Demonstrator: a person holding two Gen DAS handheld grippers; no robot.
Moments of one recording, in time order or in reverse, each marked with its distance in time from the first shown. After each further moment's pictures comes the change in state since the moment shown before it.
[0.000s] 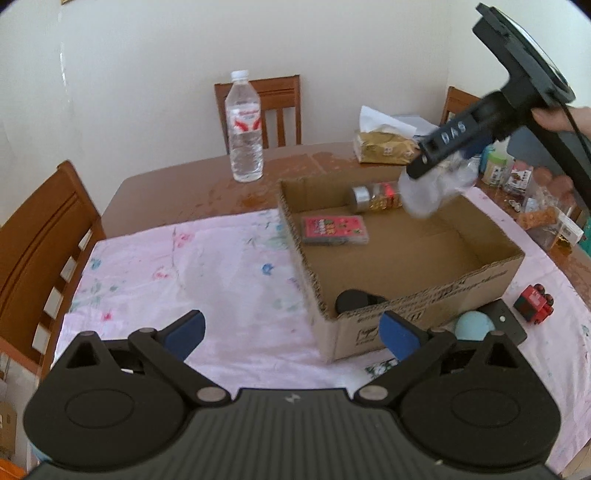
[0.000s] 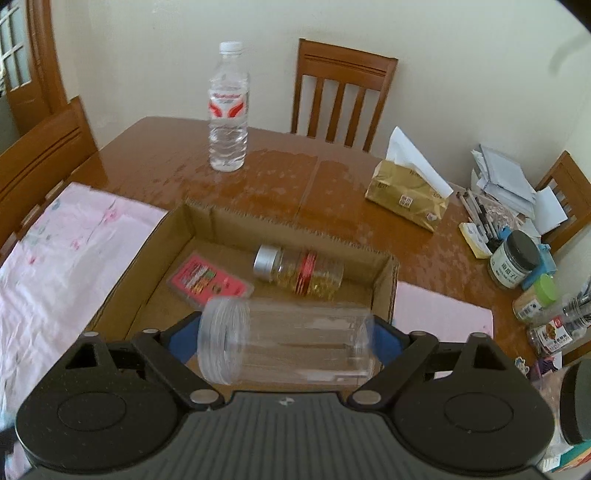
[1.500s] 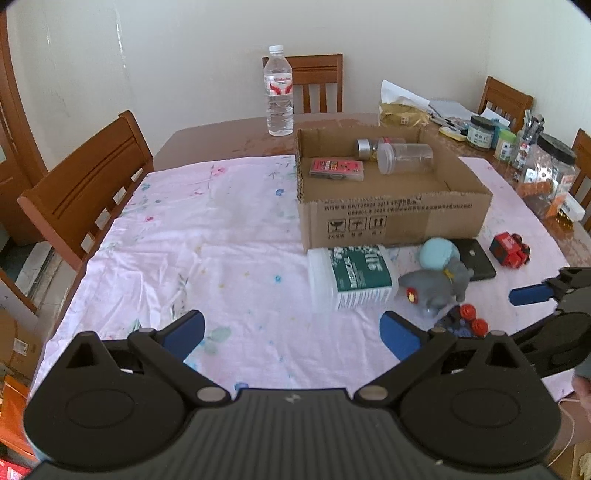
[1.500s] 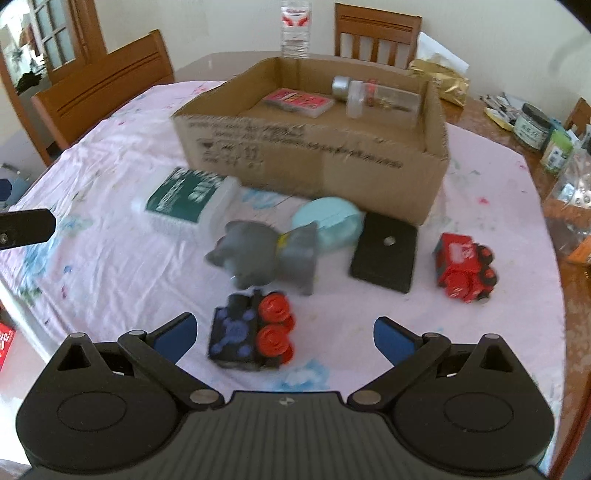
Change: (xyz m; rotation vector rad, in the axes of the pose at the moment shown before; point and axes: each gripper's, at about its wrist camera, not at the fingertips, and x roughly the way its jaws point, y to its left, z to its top) left arm -0.088 -0.066 -0.074 -0.104 0.082 0.153; right arm -0.068 0.055 -0.251 -0.024 0.057 0.157
